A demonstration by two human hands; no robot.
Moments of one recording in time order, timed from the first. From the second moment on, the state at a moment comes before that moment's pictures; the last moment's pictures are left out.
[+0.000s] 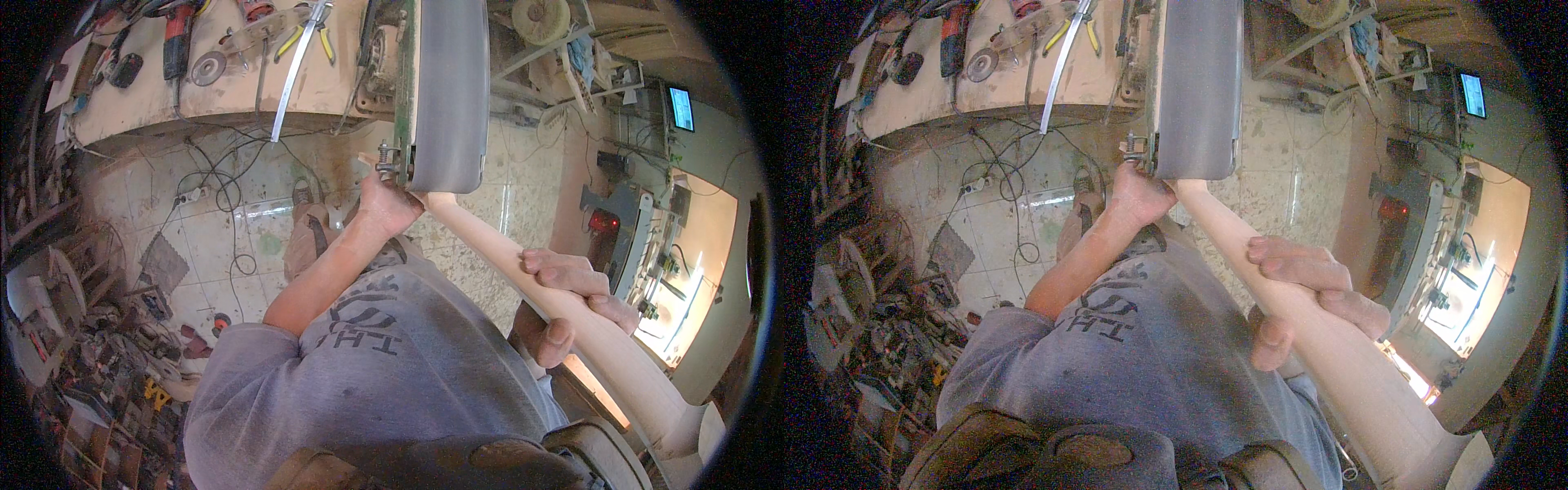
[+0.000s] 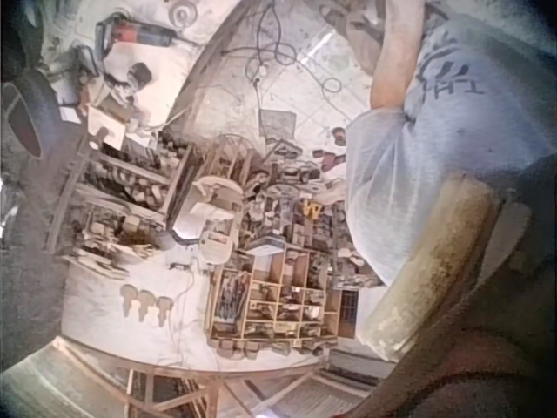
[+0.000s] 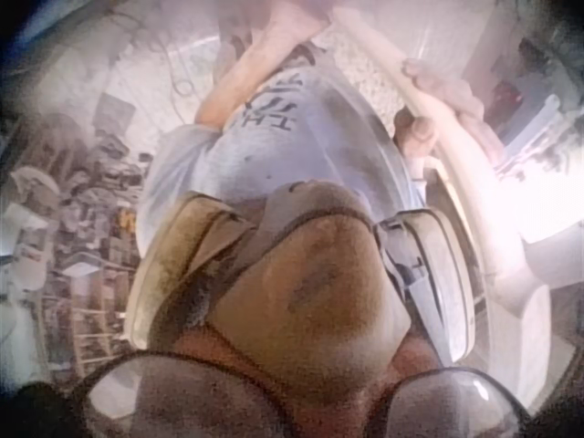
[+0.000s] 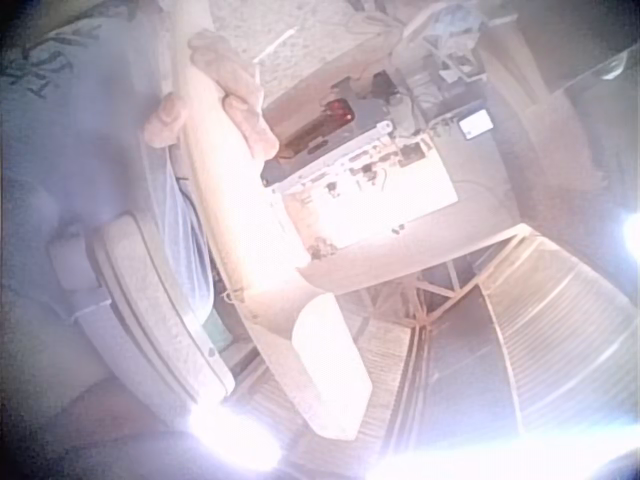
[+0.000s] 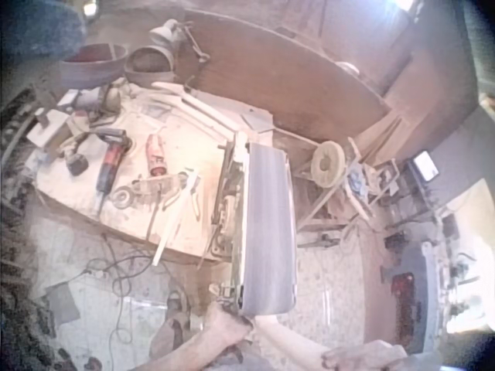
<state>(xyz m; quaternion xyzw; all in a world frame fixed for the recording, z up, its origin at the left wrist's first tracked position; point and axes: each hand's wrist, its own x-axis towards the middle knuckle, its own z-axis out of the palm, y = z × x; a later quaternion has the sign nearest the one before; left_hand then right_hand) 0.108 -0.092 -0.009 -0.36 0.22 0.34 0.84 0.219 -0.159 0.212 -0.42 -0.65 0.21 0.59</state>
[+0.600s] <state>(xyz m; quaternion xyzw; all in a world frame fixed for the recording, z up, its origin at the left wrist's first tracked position) 0.105 -0.092 -0.007 -0.33 0.25 0.35 0.84 0.218 -0.156 0.210 -0.41 -0.65 0.22 0.60</state>
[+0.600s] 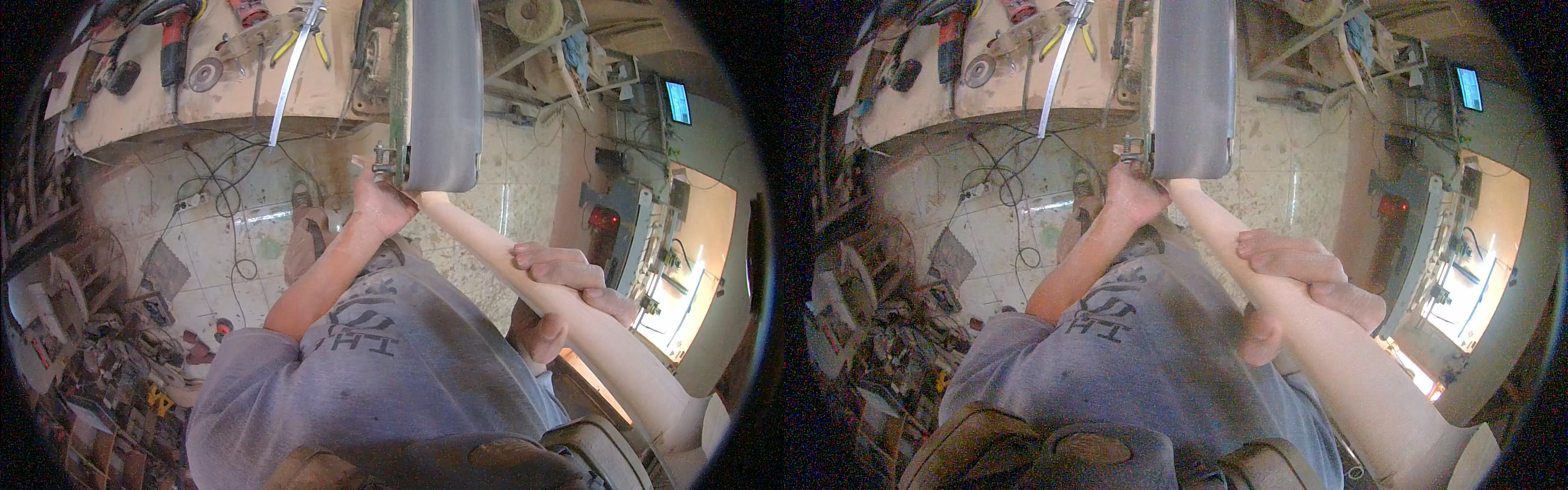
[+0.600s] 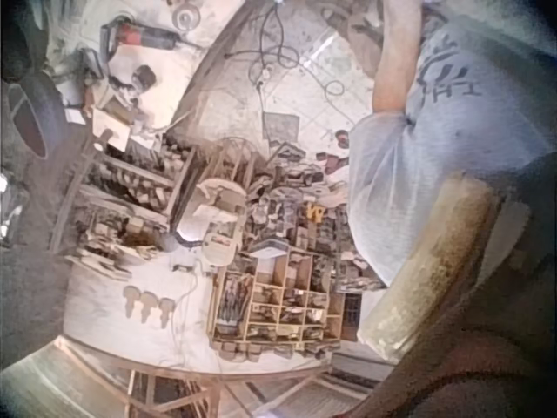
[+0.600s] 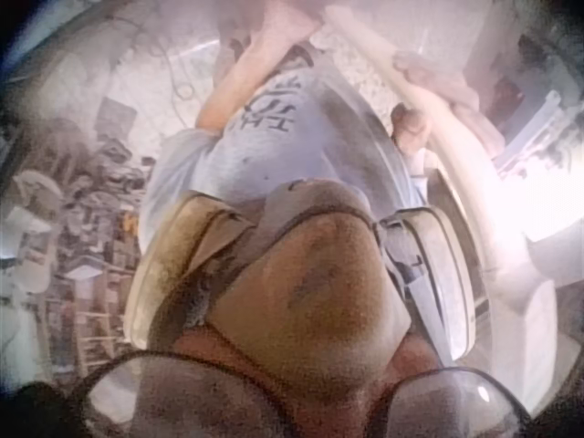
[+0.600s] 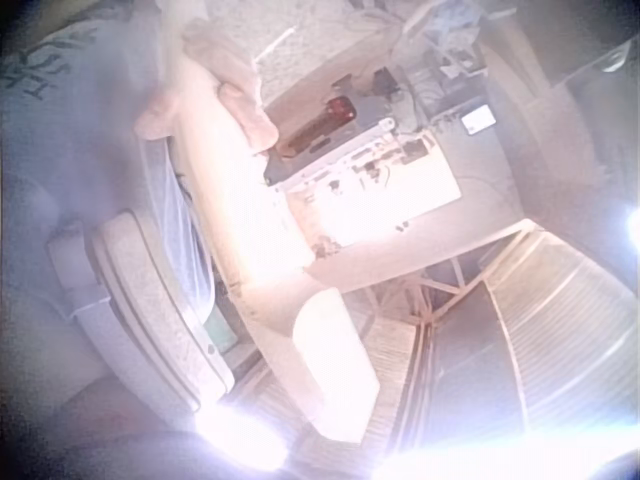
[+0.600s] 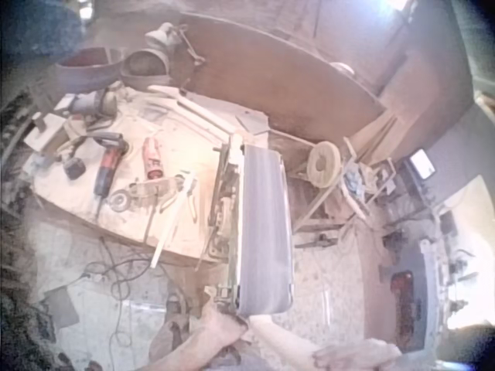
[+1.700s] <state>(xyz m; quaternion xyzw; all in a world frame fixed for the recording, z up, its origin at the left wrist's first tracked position) 0.105 -0.093 -0.006 -0.33 0.22 0.36 0.85 0.220 -0.156 0.209 -0.42 -0.65 0.22 0.60</state>
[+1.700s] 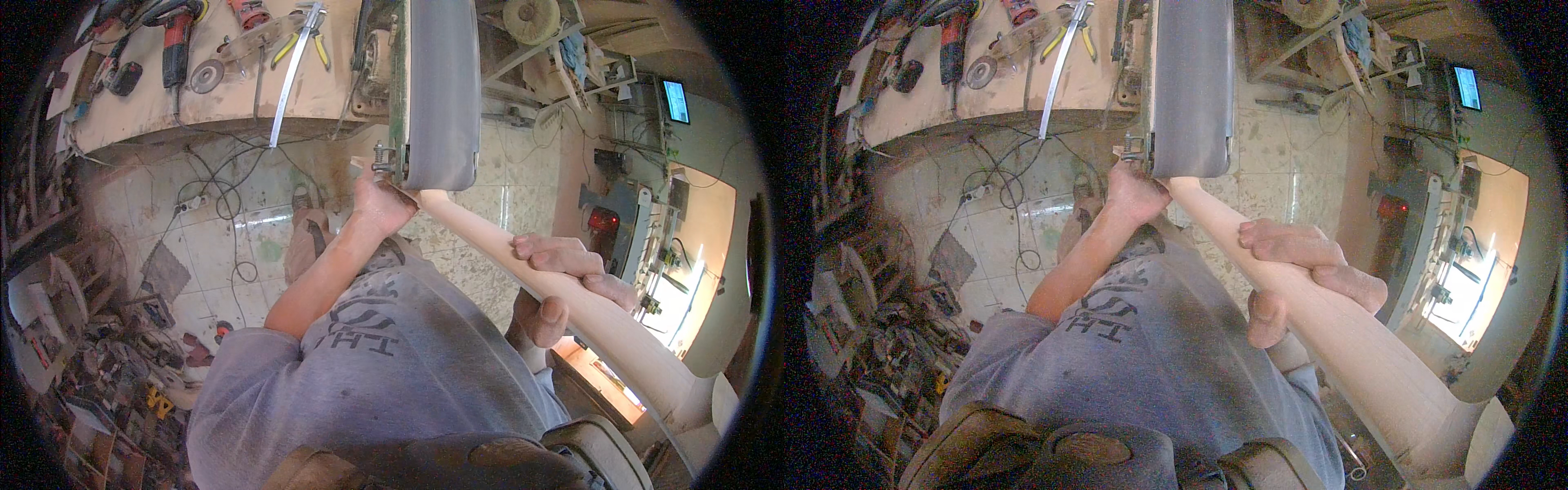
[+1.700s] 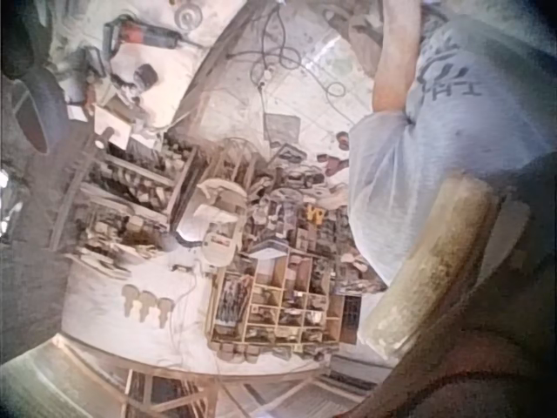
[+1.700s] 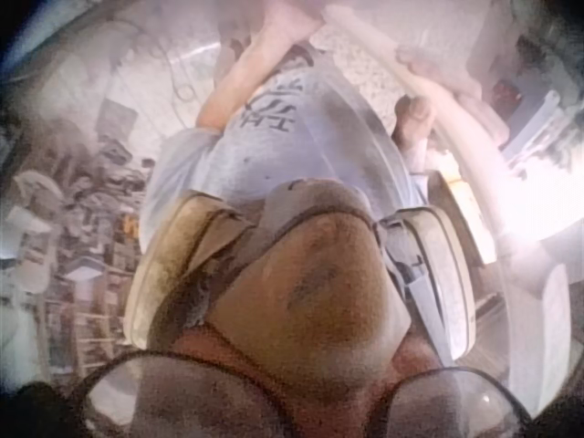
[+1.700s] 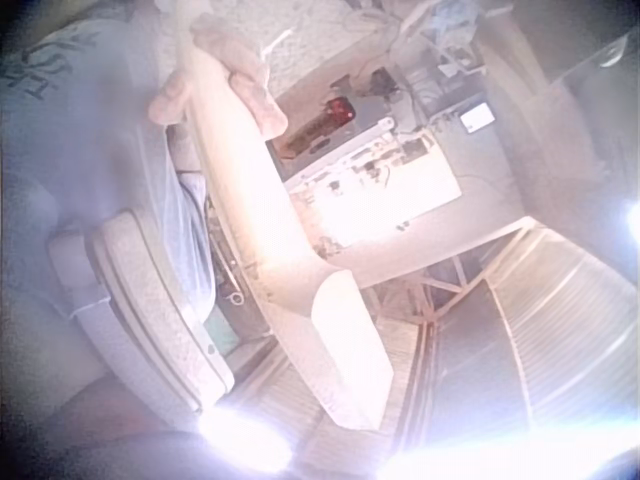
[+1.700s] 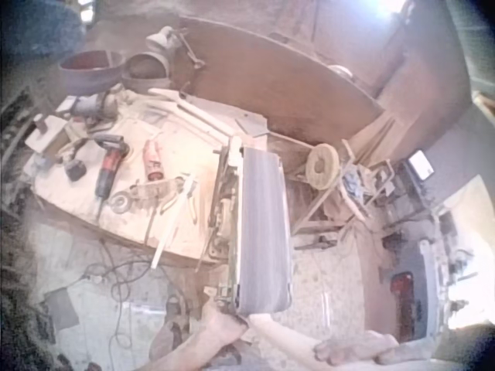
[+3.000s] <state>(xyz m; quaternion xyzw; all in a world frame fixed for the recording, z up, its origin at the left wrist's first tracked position) 0.113 -0.092 -0.009 -0.30 0.13 0.35 0.88 0.224 -0.150 0.209 -0.46 -0.63 0.16 0.60</state>
